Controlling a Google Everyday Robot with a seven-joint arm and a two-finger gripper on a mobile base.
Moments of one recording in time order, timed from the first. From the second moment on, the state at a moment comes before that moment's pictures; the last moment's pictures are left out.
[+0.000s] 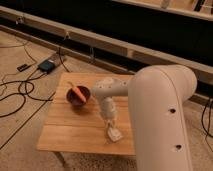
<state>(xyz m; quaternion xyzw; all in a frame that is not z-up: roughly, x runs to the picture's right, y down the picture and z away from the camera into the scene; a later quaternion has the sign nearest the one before) 0.058 0.222 0.833 -0.26 0.42 0.63 0.60</state>
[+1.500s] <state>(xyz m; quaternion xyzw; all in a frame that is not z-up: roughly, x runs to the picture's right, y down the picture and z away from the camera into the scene) 0.007 0.124 0.930 -0.22 0.36 0.64 0.65</state>
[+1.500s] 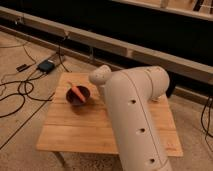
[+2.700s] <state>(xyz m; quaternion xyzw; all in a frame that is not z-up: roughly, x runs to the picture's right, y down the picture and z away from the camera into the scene) -0.063 0.181 0.854 -0.31 0.31 0.63 0.64</state>
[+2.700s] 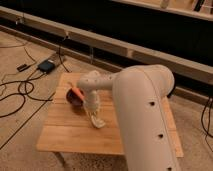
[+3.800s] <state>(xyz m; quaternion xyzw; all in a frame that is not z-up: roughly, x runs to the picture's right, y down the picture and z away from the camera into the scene) 0.086 0.169 0.849 -0.14 0.40 0.64 0.64</state>
